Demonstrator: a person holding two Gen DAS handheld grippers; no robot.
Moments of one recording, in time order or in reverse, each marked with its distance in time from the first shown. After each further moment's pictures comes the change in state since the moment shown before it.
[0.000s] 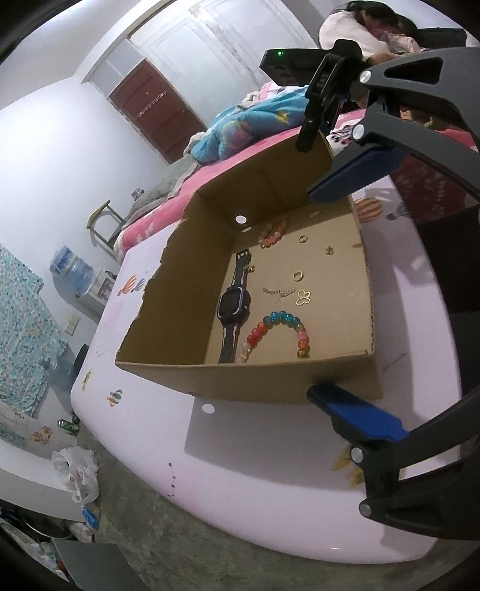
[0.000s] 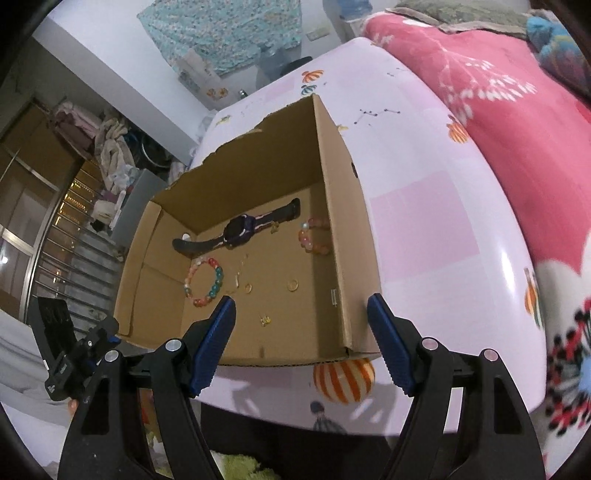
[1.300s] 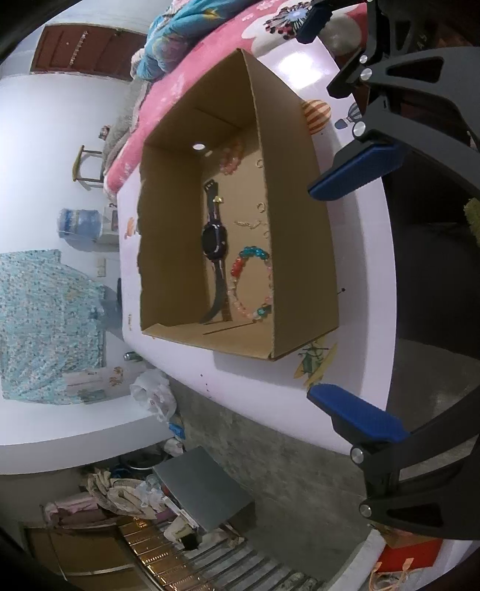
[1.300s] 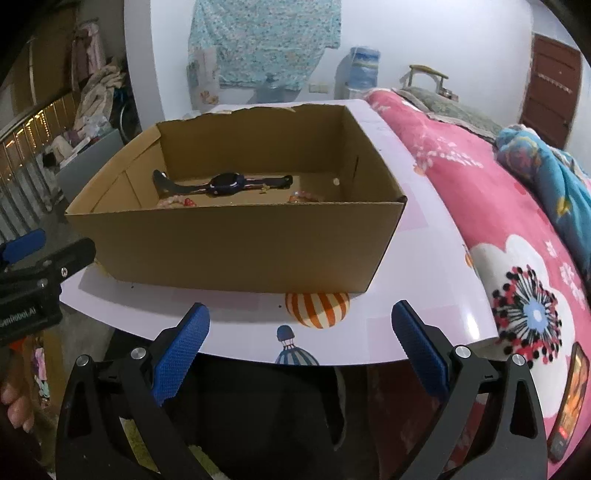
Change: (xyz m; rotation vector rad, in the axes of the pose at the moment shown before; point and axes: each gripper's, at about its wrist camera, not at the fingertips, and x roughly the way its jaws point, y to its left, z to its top) left arm -0.011 -0.079 -0.091 0.275 -0.133 0.597; right arm 0.003 0.050 -0.124 -0.331 -0.243 -0.378
